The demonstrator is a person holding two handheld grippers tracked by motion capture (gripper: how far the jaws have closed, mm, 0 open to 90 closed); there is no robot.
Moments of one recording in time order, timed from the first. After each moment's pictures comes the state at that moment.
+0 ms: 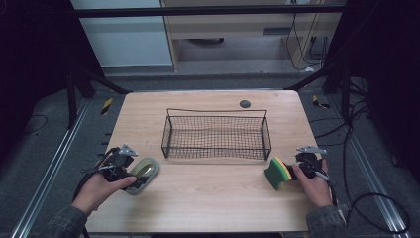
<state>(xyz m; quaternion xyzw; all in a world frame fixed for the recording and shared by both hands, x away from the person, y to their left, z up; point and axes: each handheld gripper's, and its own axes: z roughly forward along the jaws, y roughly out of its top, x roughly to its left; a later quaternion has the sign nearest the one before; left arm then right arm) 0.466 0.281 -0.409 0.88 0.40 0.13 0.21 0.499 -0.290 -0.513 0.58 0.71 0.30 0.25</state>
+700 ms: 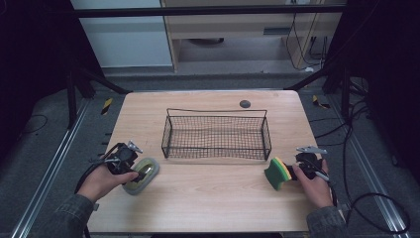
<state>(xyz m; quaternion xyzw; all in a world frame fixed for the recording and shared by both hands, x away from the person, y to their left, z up) 0.485 0.275 -0.411 0.90 0.39 0.11 0.15 0.498 -0.290 -0.513 0.58 0.71 0.31 0.25</state>
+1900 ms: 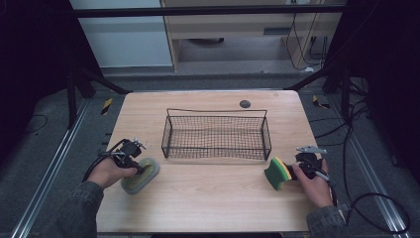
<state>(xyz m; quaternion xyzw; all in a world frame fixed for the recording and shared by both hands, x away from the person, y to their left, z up) 0.517 0.277 -0.430 0.91 0.40 0.07 0.12 0.499 -0.291 -0.513 0.58 0.71 0.30 0.25</state>
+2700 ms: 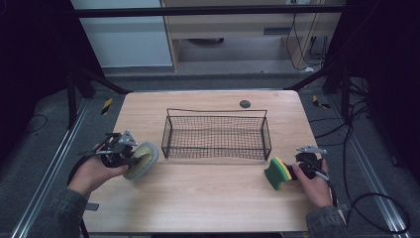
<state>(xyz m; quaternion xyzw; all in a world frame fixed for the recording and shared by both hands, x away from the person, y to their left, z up) 0.493 0.282 -0.377 0.92 0.30 0.17 0.19 0.499 -0.291 -0.513 0.58 0.71 0.30 0.25</state>
